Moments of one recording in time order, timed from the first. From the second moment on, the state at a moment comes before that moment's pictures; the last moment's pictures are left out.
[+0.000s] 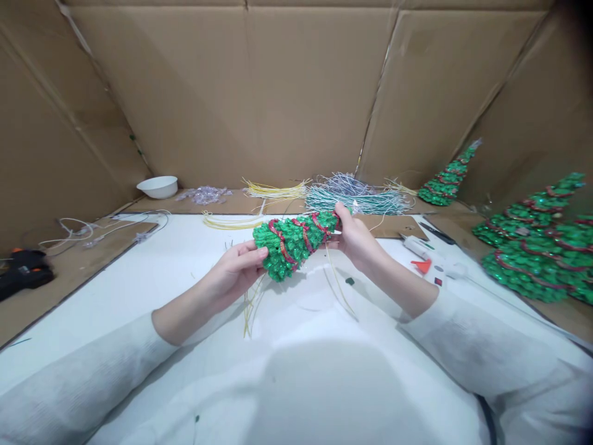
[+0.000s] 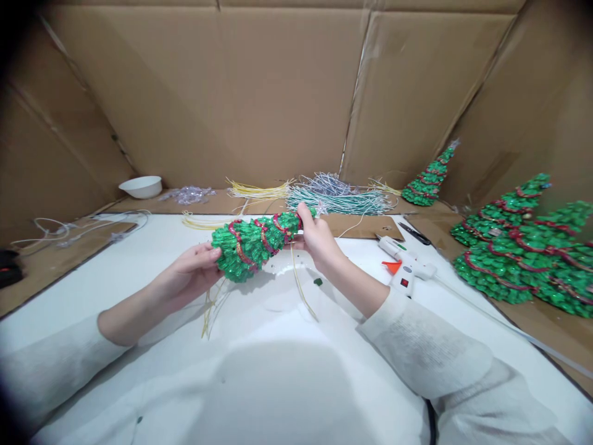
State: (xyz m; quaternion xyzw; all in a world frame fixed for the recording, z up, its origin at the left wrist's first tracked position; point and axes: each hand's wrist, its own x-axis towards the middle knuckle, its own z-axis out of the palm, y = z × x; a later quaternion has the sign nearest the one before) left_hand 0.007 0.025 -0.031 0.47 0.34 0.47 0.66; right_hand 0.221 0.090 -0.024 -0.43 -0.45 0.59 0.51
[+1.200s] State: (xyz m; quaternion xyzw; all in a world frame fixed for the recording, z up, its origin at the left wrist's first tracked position) left_hand 0.025 0.013 -0.061 0.48 0.38 0.56 0.56; right_hand 0.213 0.038 0.002 -0.40 -0.84 0.24 0.27
